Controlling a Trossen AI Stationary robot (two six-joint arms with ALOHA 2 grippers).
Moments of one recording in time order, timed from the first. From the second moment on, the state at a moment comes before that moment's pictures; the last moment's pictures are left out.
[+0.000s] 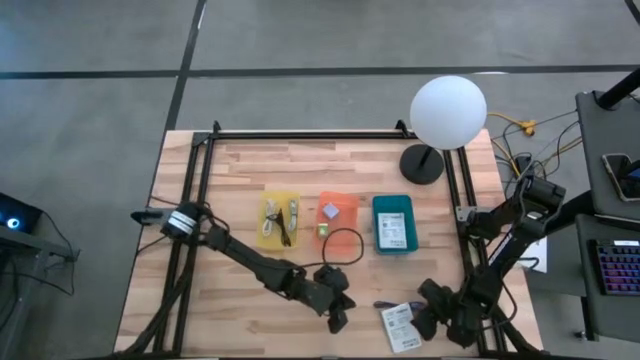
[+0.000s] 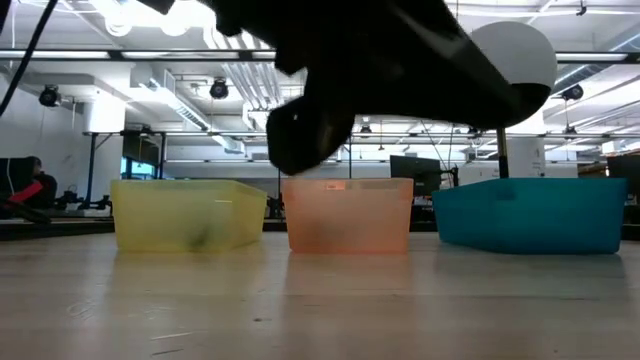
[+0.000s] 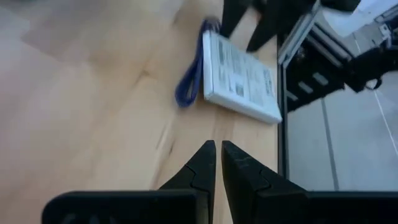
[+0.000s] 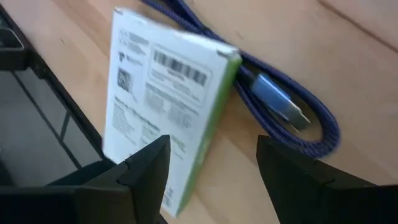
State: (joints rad) left arm -0.47 2.06 1.37 0.15 -0.21 -0.86; right arm 1.08 1.57 0.71 -0.23 0.35 2.00
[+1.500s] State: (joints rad) left arm -0.52 2.31 1.67 0.16 -0.07 -0.86; right arm 1.00 1.61 0.96 -0.49 0.14 1.47
